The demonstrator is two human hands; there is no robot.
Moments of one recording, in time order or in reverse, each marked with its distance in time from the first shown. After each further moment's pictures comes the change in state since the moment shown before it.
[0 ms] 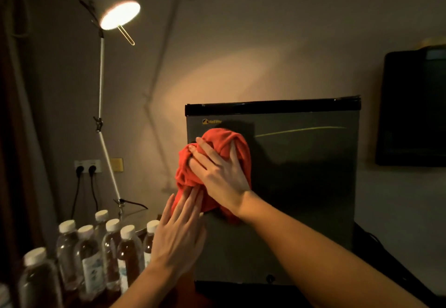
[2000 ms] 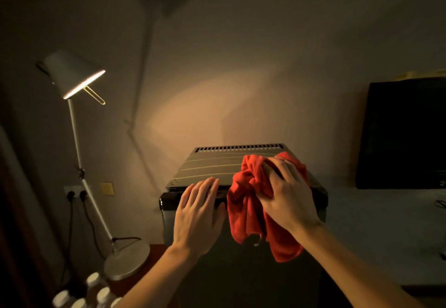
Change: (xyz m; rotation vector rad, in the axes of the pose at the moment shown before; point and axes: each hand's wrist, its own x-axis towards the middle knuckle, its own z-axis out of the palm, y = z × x) left_hand 0.250 0.047 -0.125 -0.264 0.080 0.013; right_hand 0.032 0.229 -0.140 0.258 0.004 0.517
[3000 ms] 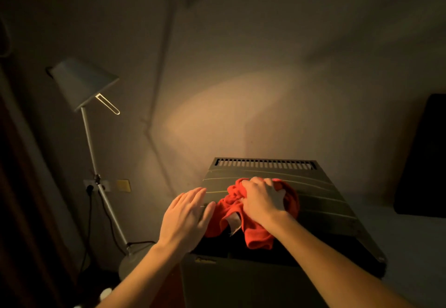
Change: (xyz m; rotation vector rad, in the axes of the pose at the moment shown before) left_hand 0.066 -0.107 0.002 0.032 -0.272 -0.259; right_hand 0.123 -0.034 0.128 -0.061 -0.669 0.243
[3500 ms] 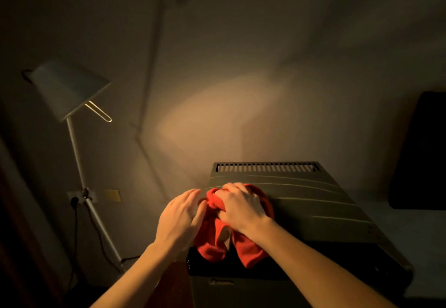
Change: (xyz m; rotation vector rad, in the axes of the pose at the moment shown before) left_hand 0.038 -0.058 0.021 -0.111 -0.077 -0.032; right_hand 0.026 -0.060 0.022 0.045 -0.011 -0.211
